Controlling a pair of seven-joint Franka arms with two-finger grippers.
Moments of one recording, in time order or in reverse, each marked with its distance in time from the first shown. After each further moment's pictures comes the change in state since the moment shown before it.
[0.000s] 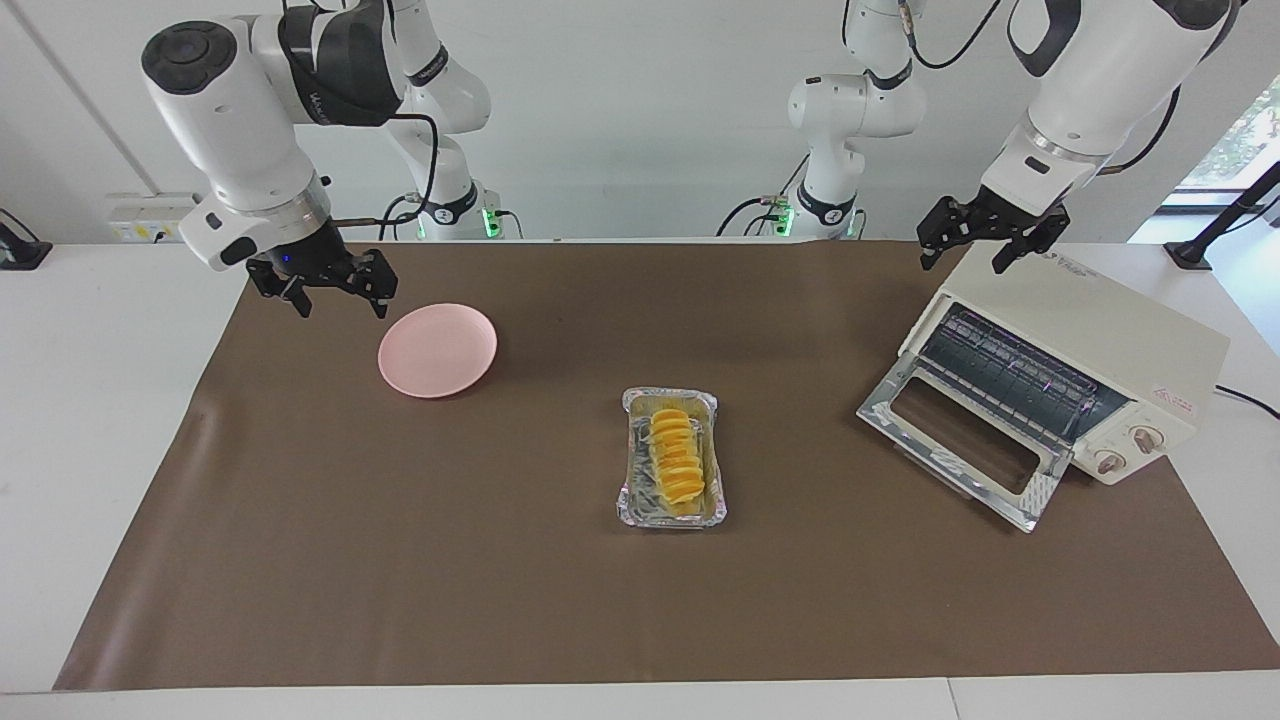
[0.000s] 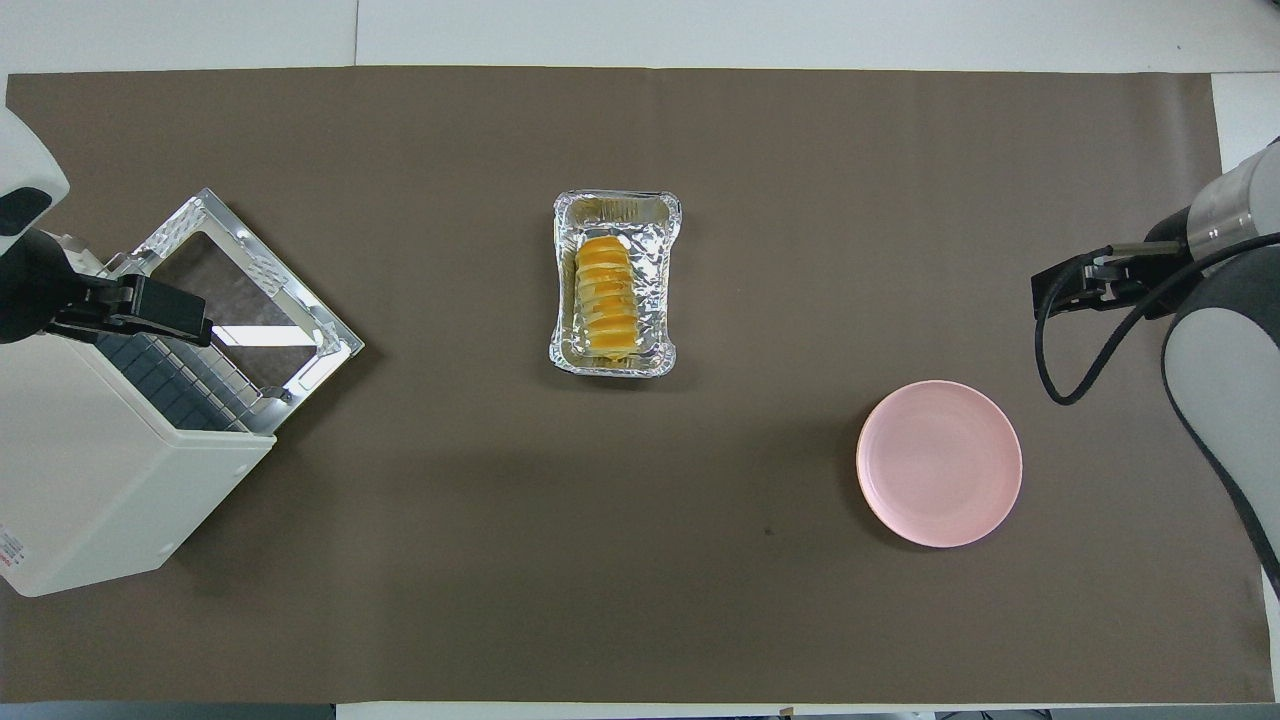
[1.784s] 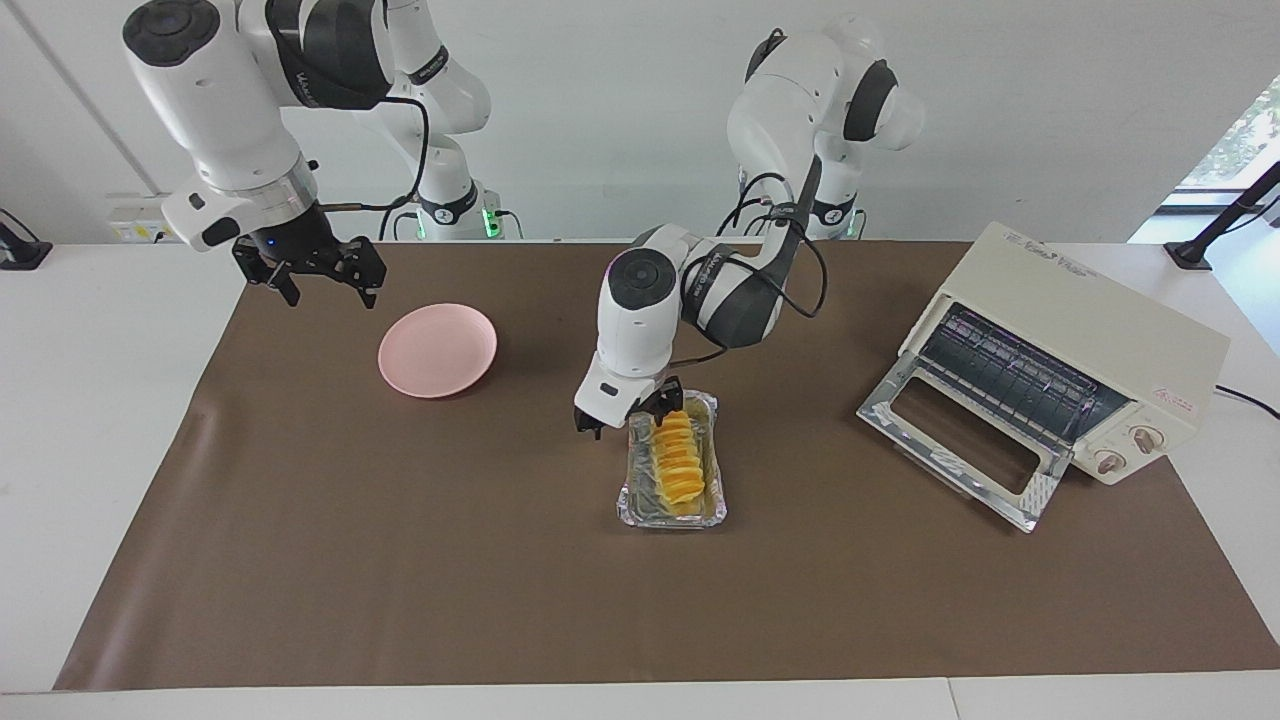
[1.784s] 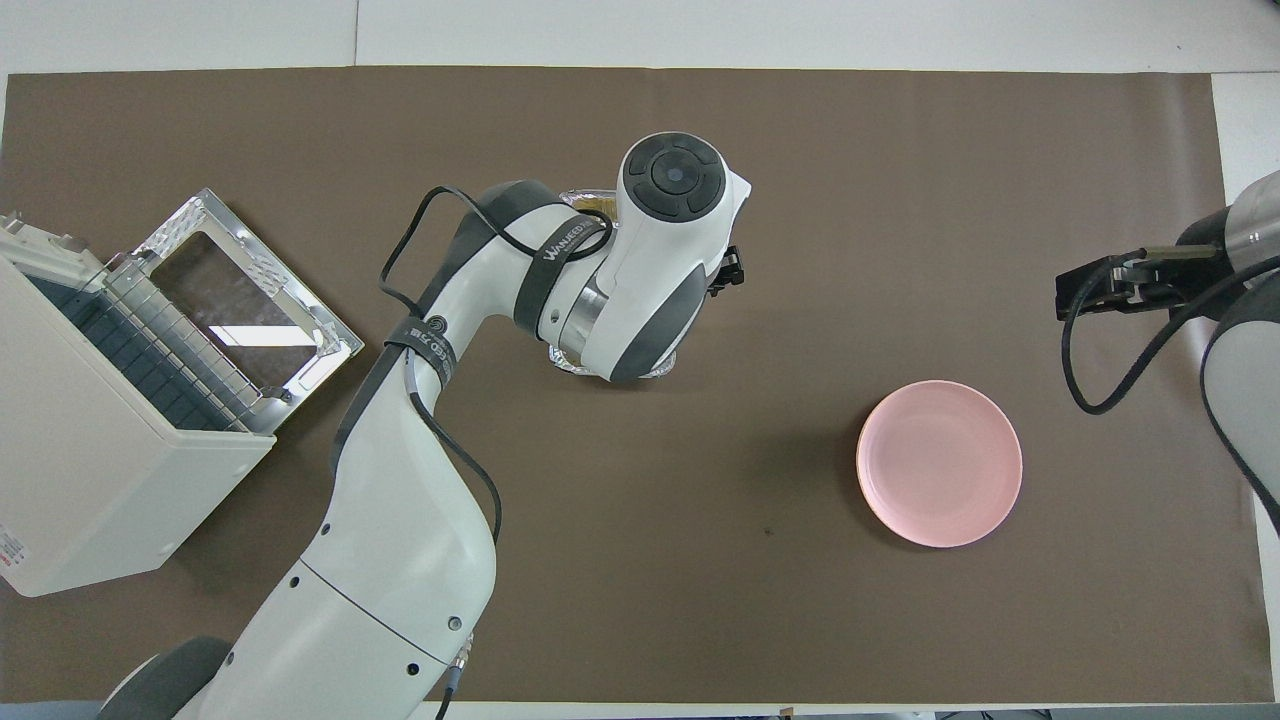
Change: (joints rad) left arm -0.577 0.781 0.016 0.464 -0.023 0.401 -0.817; right arm -0.017 -0.032 0.001 -0.003 0.000 -0.004 0.000
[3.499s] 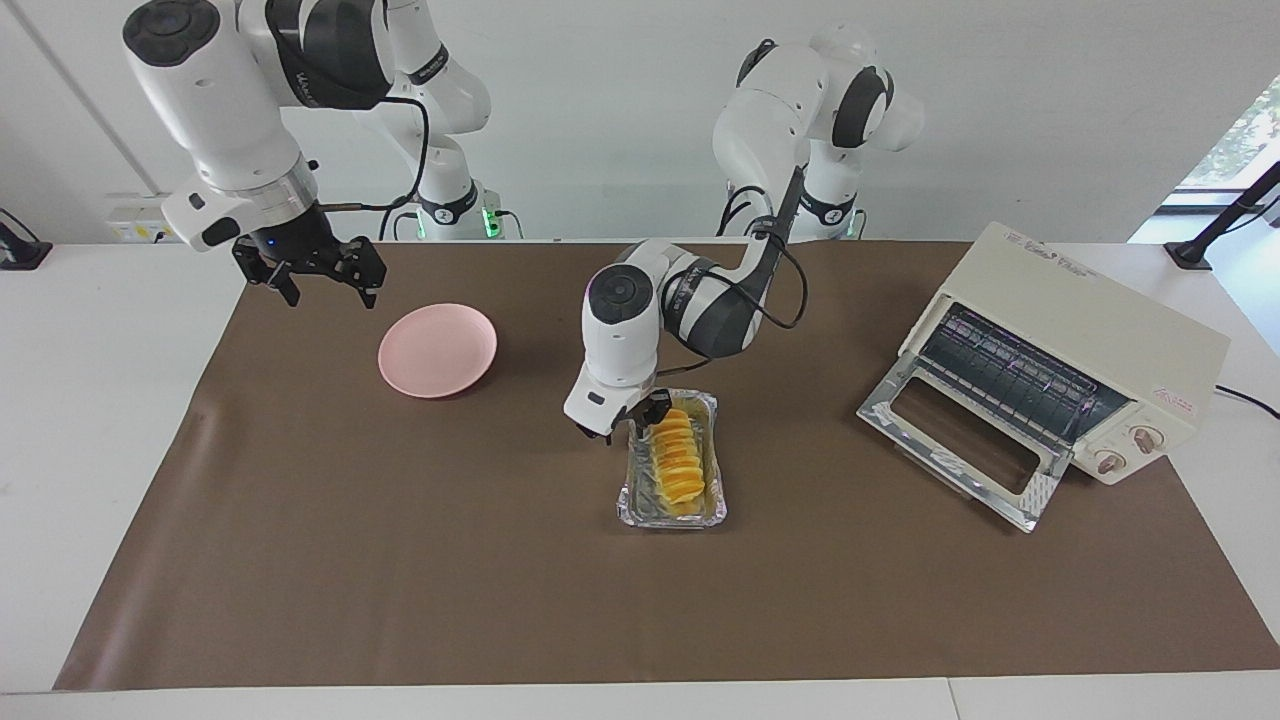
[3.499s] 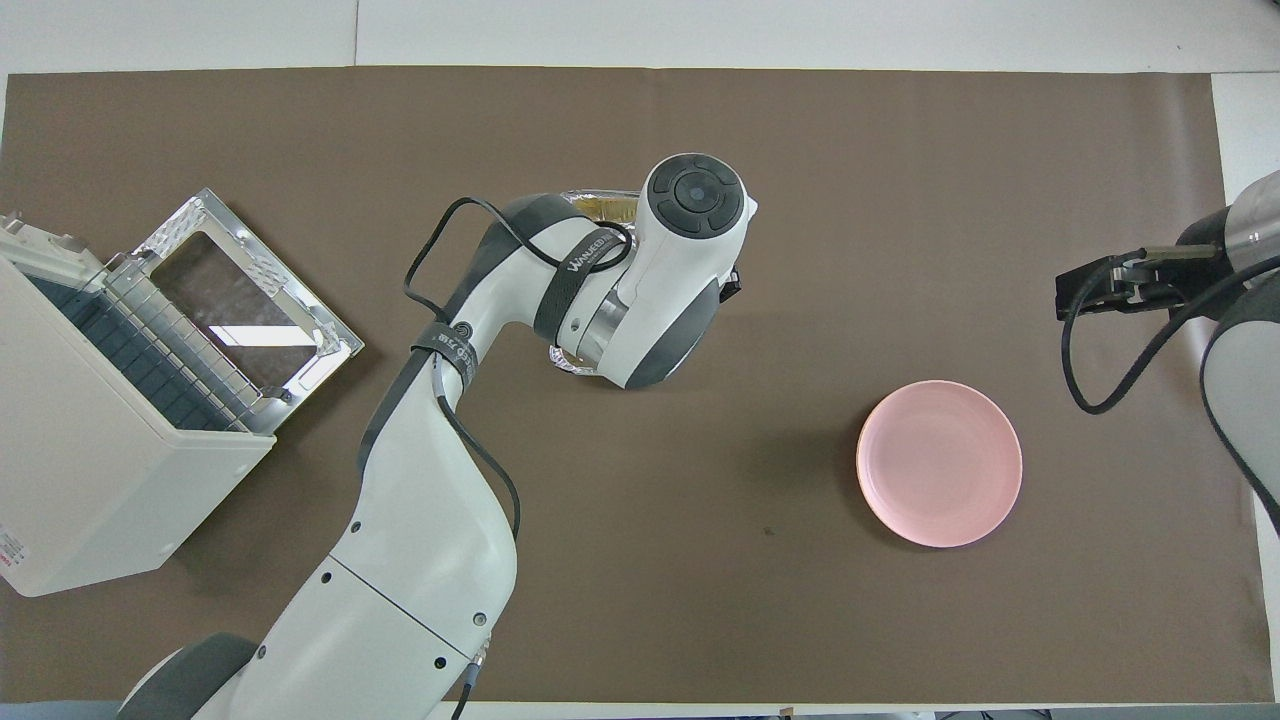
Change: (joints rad) left arm -0.024 0.022 0.025 -0.002 0.003 -0.015 0.000; right arm 0.000 0.000 0.000 0.000 0.000 0.000 0.000
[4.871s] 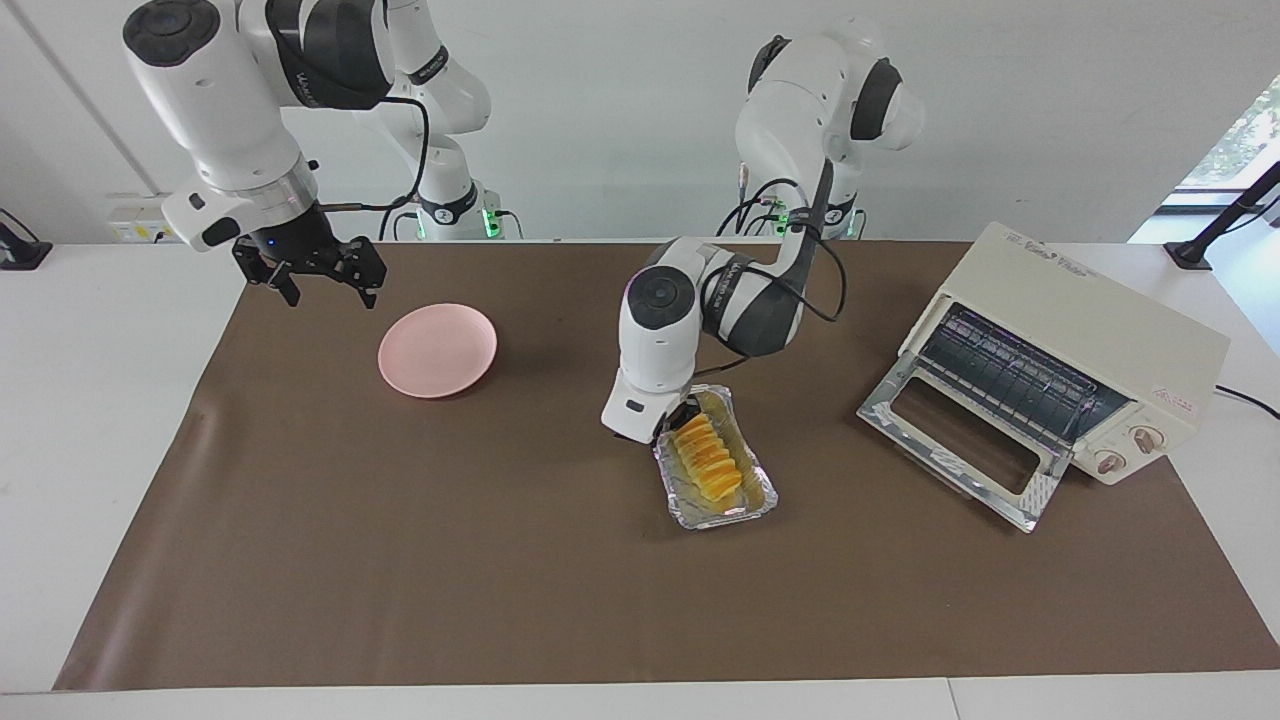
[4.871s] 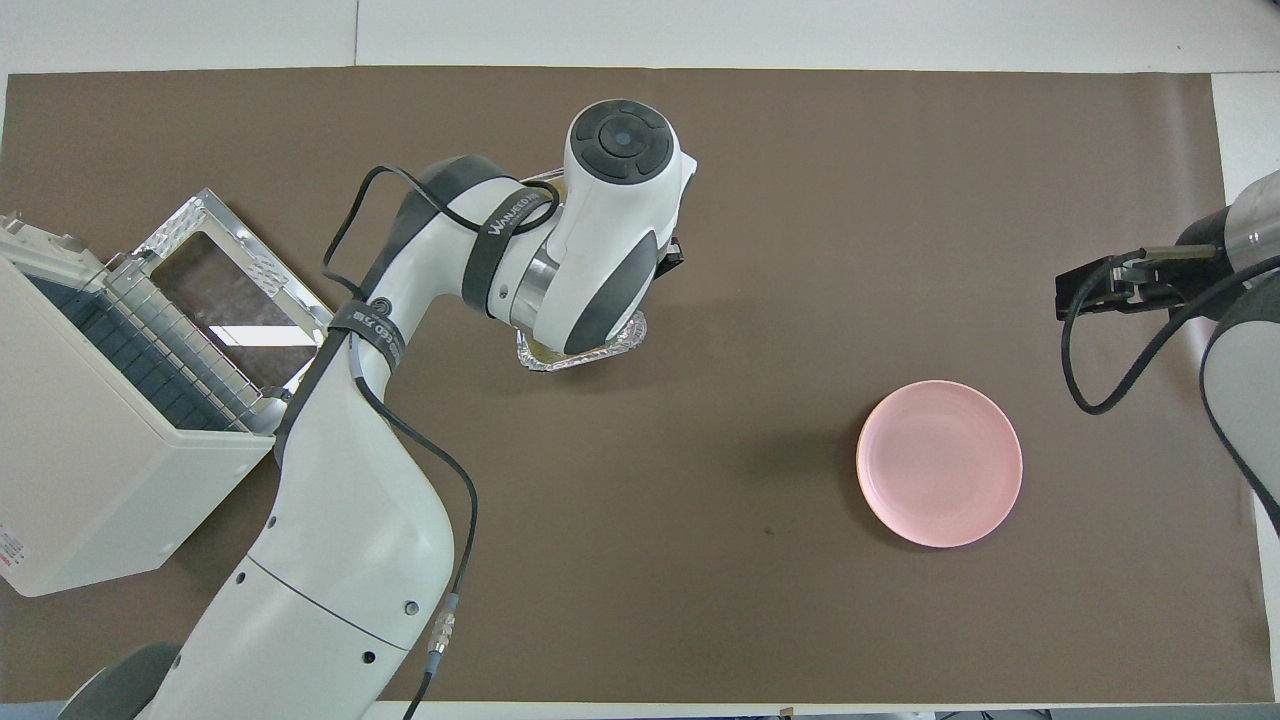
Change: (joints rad) left arm 0.072 -0.071 0.029 -0.017 0.000 -0.089 -0.026; right arm 0.000 0.000 0.000 0.000 0.000 0.000 0.000
